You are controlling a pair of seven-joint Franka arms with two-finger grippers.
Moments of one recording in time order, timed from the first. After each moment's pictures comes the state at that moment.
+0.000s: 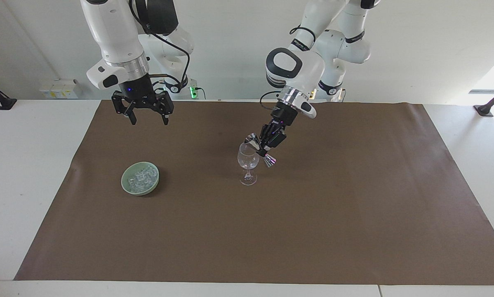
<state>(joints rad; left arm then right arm) -0.61 0.15 -0.21 -1.97 -1.85 3.25 -0.50 -0.04 -0.02 0.18 -1.66 -0.01 1.74 0.17</state>
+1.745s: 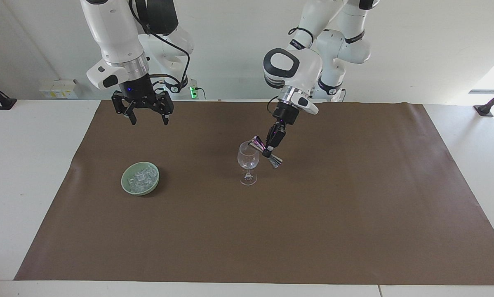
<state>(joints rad) -0.62 0.16 -0.21 -1.96 -1.85 3.36 -0.24 -0.04 -0.02 0.18 -1.66 -0.01 1.74 0.17</state>
